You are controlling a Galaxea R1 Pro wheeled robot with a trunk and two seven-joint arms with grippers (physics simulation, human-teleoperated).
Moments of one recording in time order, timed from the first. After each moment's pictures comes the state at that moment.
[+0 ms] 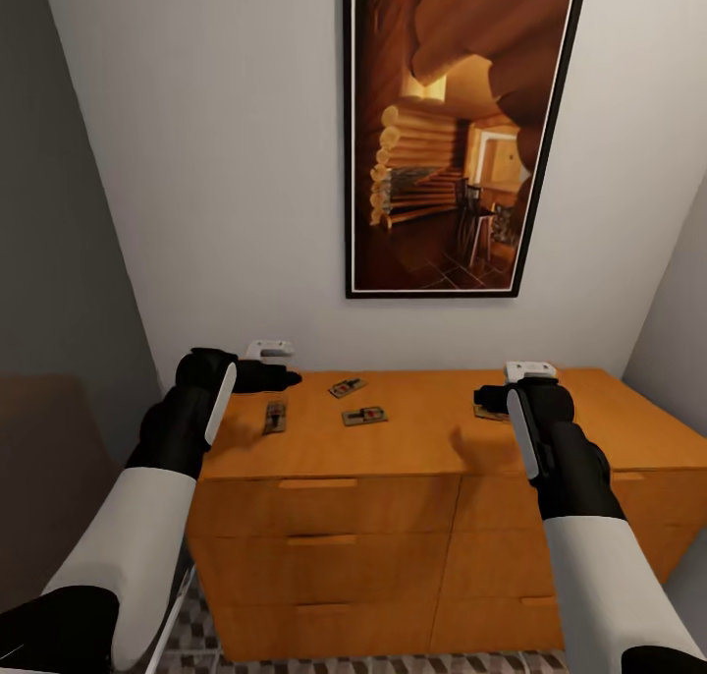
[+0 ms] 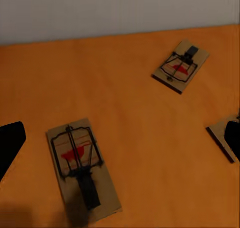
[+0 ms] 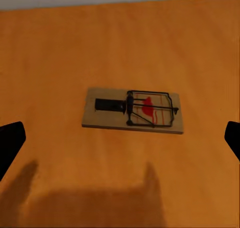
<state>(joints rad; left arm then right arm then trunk) -0.93 -0.05 -0.01 -1.12 -0.08 1.03 -0.27 -0.78 0.00 -0.09 -1.29 0.05 1.04 -0.16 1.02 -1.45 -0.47</state>
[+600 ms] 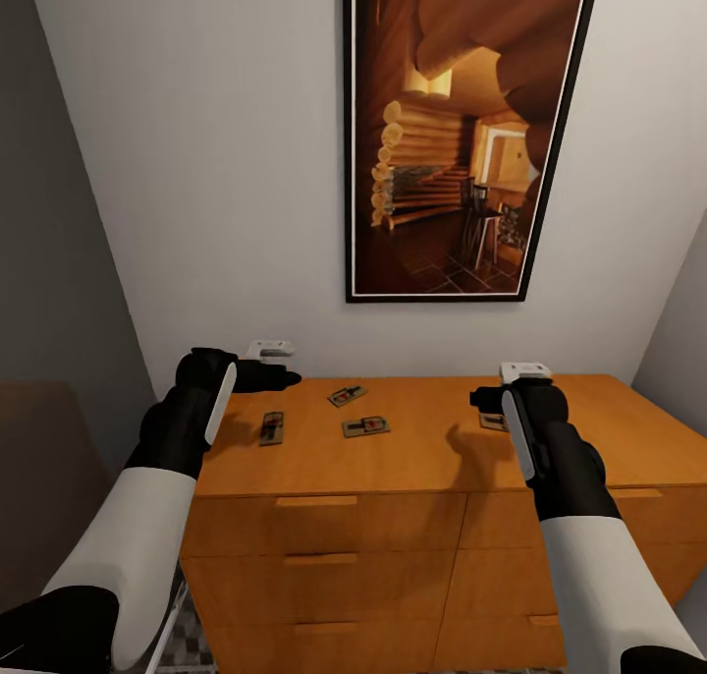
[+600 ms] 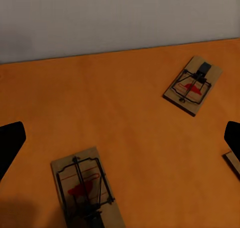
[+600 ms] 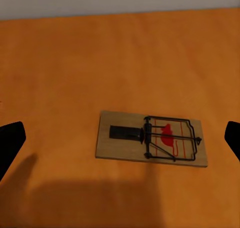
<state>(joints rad) -0.93 -0.05 -0.01 -1.12 -0.09 1.03 -0.27 -0.78 0.00 -0.06 -1.28 0.05 1.04 -0.17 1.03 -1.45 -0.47</state>
